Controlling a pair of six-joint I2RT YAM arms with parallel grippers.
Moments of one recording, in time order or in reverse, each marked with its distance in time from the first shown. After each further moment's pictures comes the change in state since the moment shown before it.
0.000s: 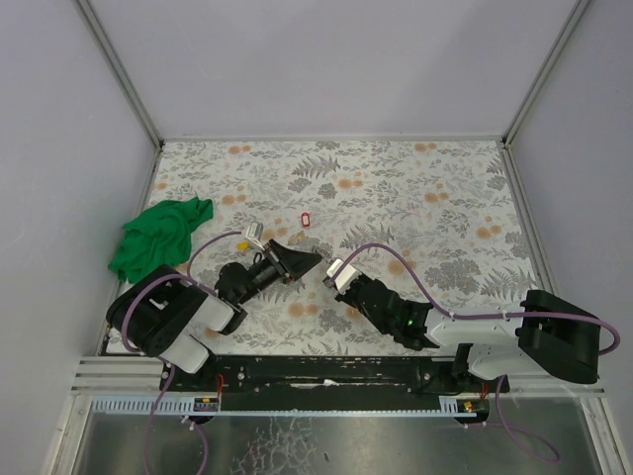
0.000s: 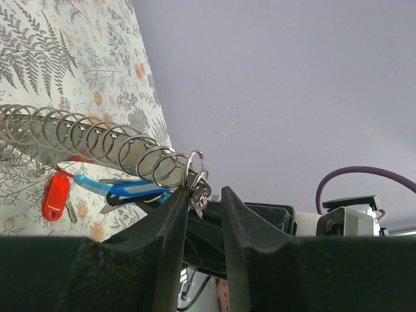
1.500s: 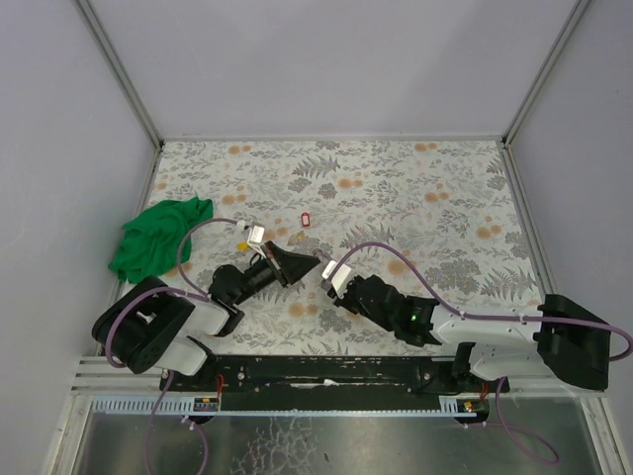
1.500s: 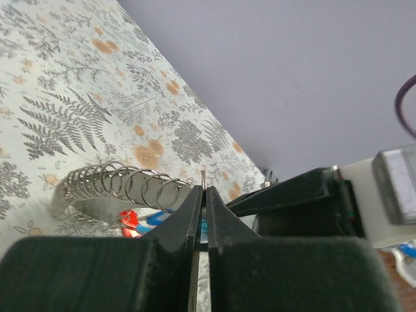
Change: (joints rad) left arm 0.000 -0.115 -0.014 -0.036 0.061 0.477; right arm -0.004 -0.053 0.065 -0.214 -0.150 0.065
